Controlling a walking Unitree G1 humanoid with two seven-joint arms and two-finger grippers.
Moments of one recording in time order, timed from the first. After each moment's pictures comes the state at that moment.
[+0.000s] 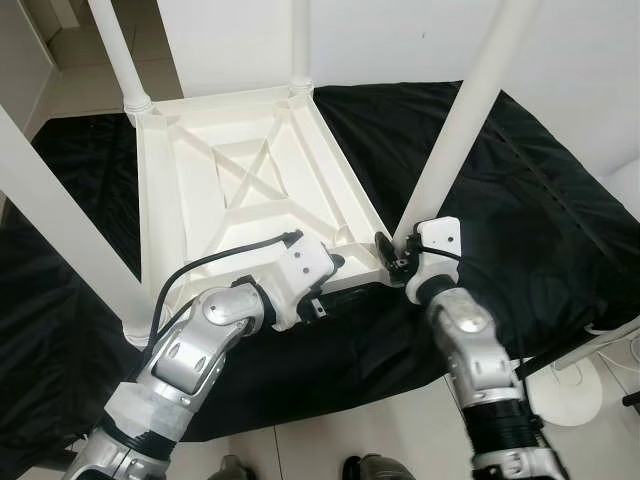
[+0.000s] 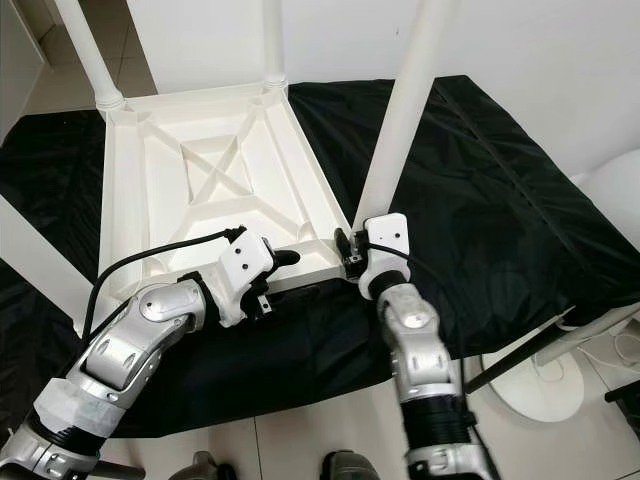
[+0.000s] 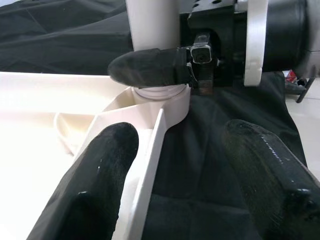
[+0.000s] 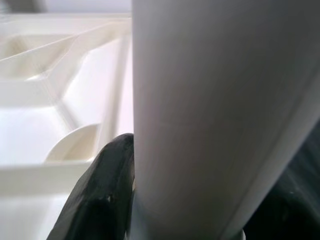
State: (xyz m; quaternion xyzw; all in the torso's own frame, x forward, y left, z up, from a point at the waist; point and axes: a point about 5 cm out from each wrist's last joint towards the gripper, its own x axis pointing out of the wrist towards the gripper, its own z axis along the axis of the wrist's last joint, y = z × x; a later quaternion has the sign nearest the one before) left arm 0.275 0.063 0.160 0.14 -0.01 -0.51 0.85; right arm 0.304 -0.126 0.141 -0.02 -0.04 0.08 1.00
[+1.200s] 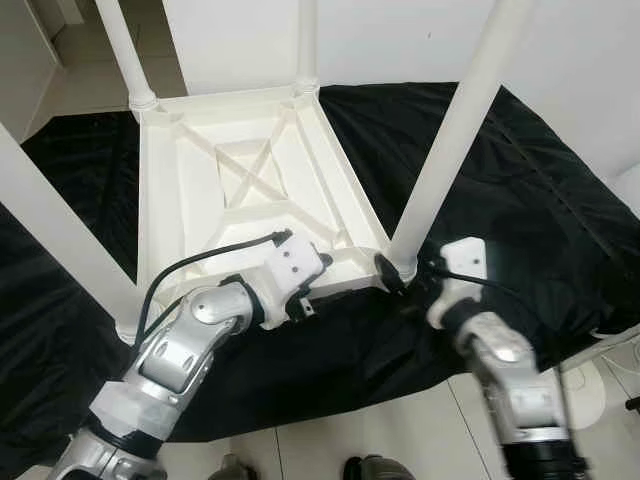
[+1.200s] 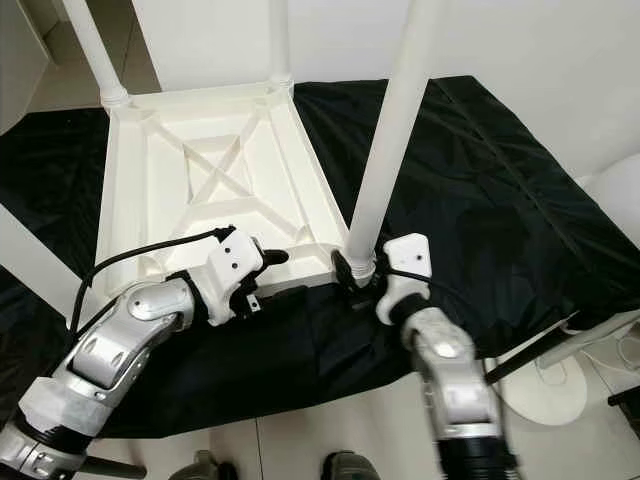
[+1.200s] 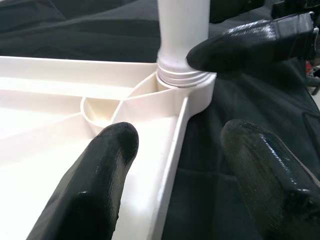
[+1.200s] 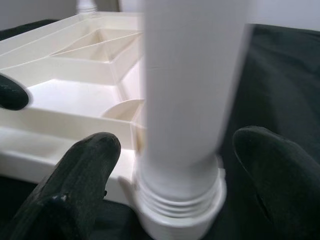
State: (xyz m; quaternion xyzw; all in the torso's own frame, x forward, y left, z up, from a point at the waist) left arm 0.279 0.080 0.160 0.16 0.00 -0.49 0.86; right arm 0.273 -0.165 0.147 -0.05 -0.04 0.25 0.97
